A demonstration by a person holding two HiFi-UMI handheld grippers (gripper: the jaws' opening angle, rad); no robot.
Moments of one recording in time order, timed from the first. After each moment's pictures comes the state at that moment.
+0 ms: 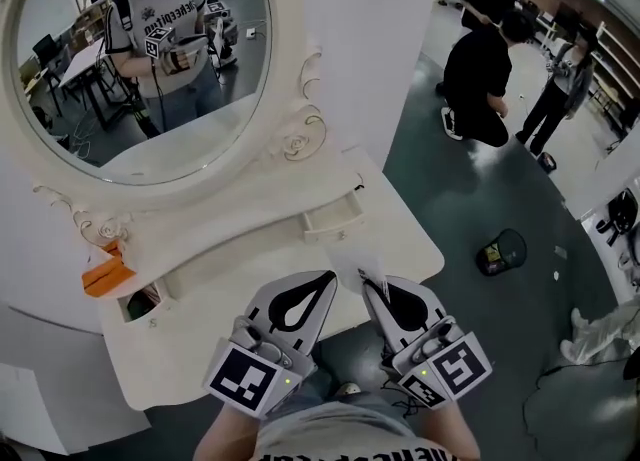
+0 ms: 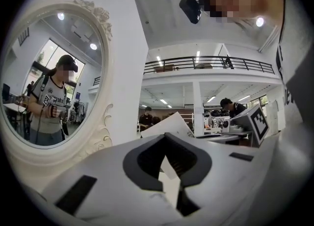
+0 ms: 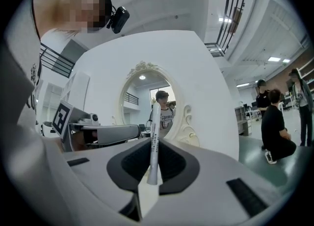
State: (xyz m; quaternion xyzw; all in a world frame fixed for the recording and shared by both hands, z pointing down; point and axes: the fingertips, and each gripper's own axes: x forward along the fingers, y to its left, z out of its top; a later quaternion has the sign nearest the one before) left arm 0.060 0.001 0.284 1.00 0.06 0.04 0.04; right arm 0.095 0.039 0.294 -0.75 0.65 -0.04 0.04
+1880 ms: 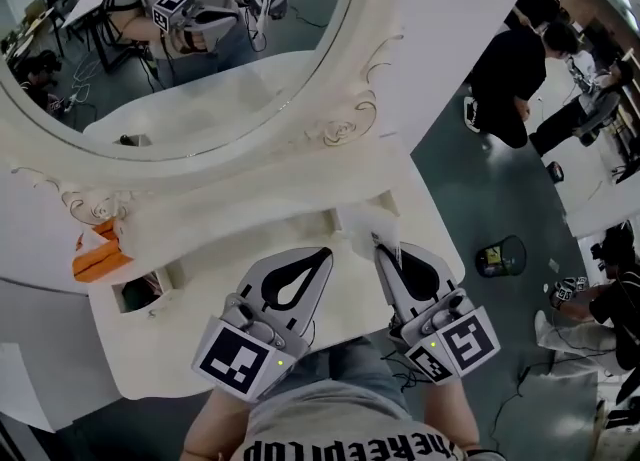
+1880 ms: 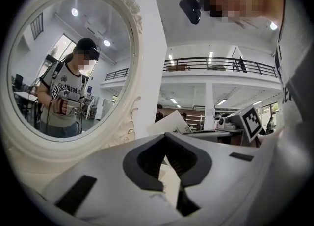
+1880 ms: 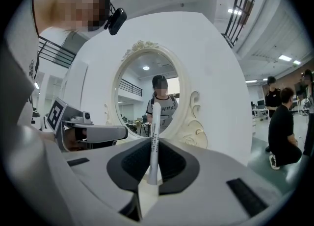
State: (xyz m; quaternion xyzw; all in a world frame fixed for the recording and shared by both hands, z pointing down) left arm 0.066 -0.107 0.317 1.00 0.02 0.04 0.08; right arm 0.129 -0.068 0.319 -0.74 0.67 -0.06 -0.01
